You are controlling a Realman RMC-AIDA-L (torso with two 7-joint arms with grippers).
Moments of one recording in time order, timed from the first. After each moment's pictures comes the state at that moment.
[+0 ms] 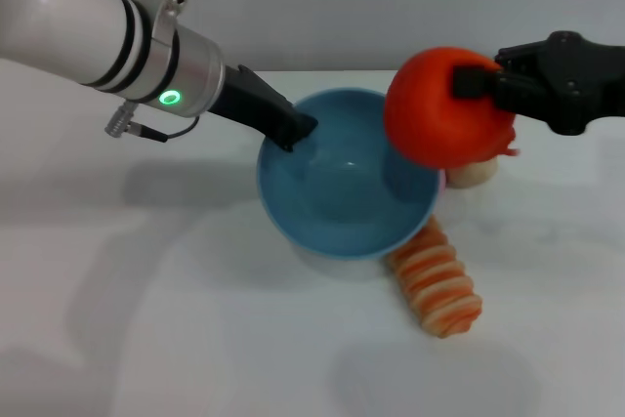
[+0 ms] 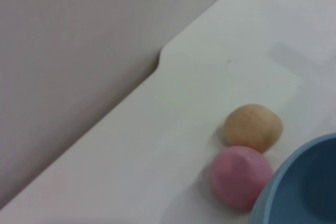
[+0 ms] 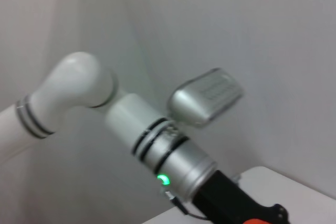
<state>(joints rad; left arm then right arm) -0.69 -2.06 1.47 1.23 2.35 1.21 -2.45 0.52 2.05 -0.80 -1.07 -1.73 -1.78 1.86</state>
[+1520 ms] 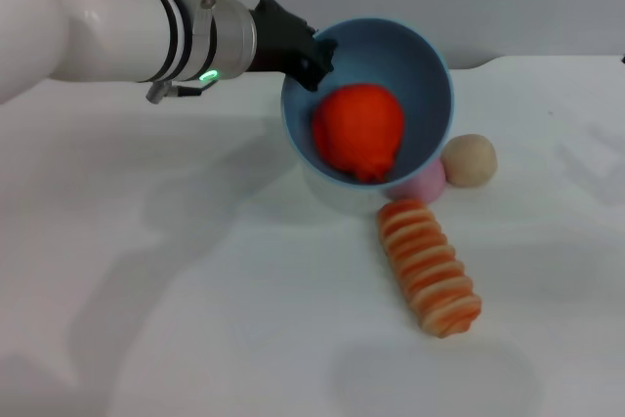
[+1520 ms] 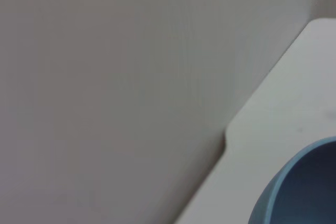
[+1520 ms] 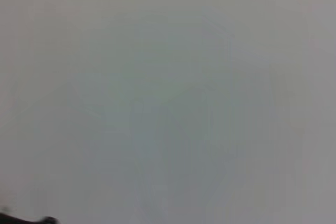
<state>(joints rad) -0.63 -2.06 1.66 1.25 2.40 0.77 -2.40 0.34 2.07 -0.44 -0.69 -1.60 -1.54 1.30</state>
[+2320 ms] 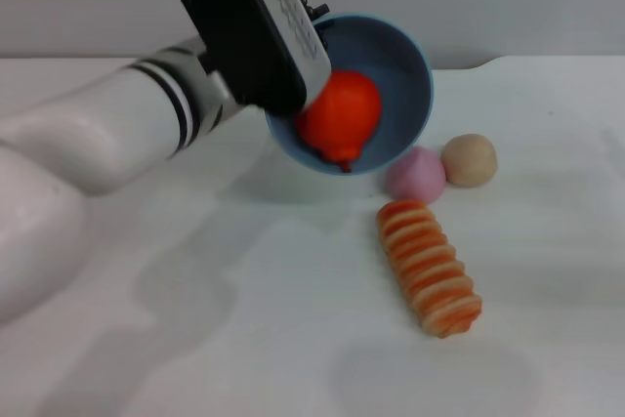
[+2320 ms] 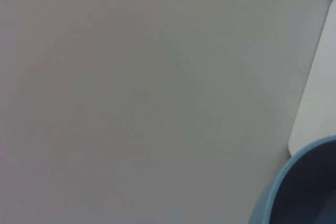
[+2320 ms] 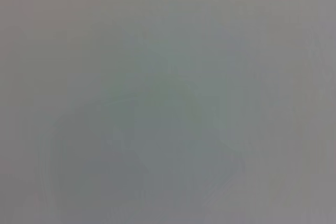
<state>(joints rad) -0.38 -2.07 1.96 1.40 2.80 0.32 -2.37 0.34 2.07 -0.36 -0.47 -1.43 -1.38 1.04</state>
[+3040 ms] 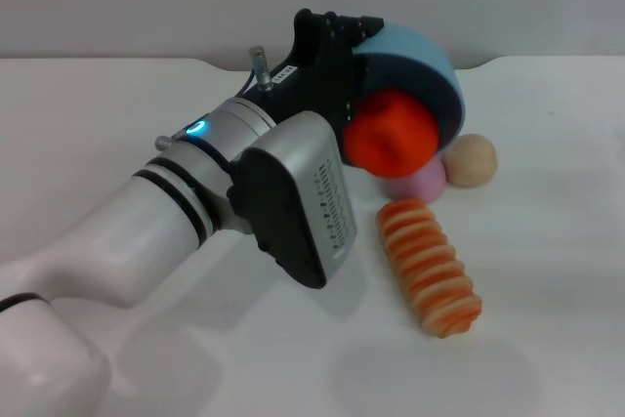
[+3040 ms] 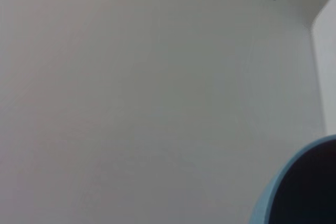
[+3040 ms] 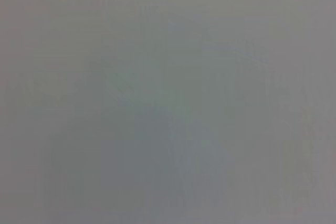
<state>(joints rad) -0.23 -2.07 2.18 1.26 2.89 -0.27 -1.97 0.33 2.07 -0.32 -0.47 -1.42 -1.40 1.01</state>
